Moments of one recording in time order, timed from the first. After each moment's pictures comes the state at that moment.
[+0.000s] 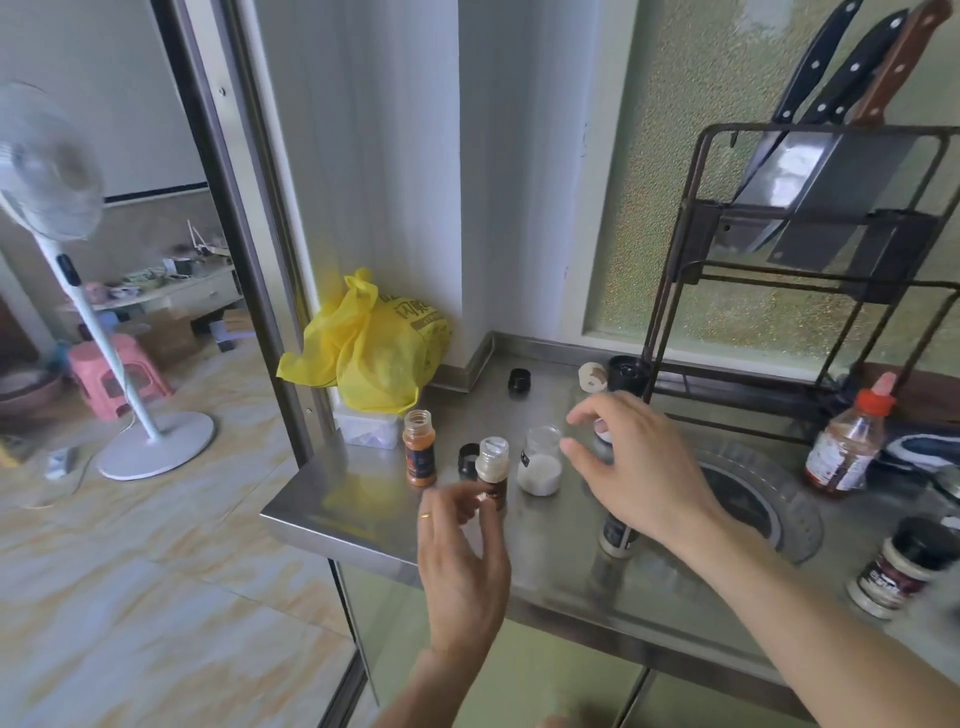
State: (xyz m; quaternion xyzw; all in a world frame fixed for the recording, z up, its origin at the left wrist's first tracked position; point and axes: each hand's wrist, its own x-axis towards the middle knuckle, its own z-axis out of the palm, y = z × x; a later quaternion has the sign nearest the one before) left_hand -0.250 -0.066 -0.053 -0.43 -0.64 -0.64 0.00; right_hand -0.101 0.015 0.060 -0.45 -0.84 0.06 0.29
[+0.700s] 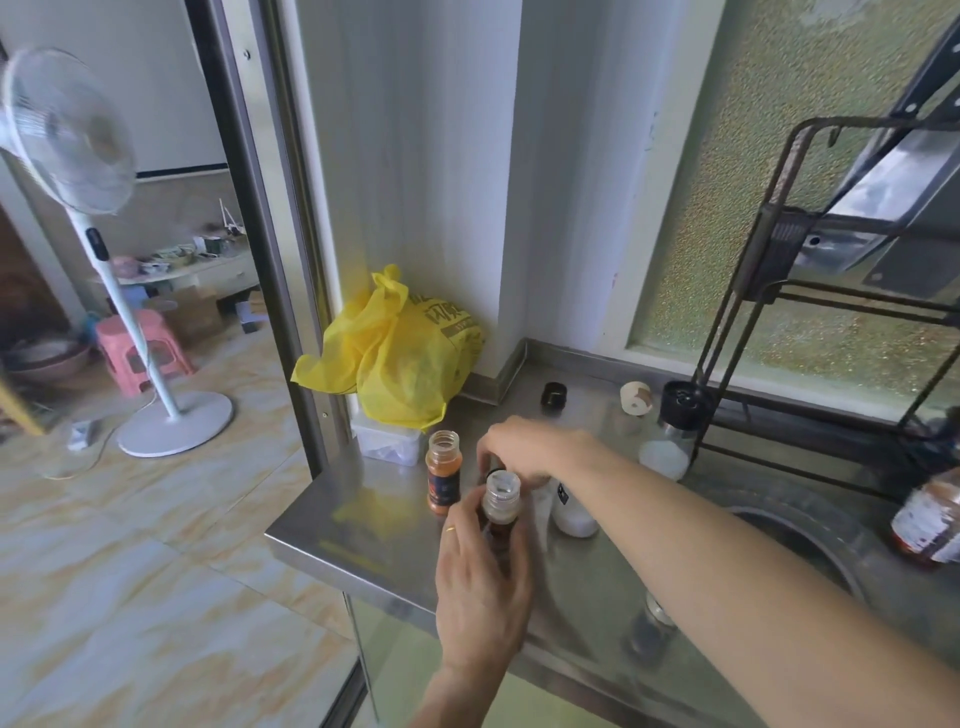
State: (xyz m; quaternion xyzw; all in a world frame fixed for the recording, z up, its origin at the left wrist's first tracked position) left_hand -0.275 -0.021 -0.072 -0.42 -0.69 -0.58 -0.03; right_hand -0.262 0.135 0.029 -0.35 -0.92 0.06 -0.16
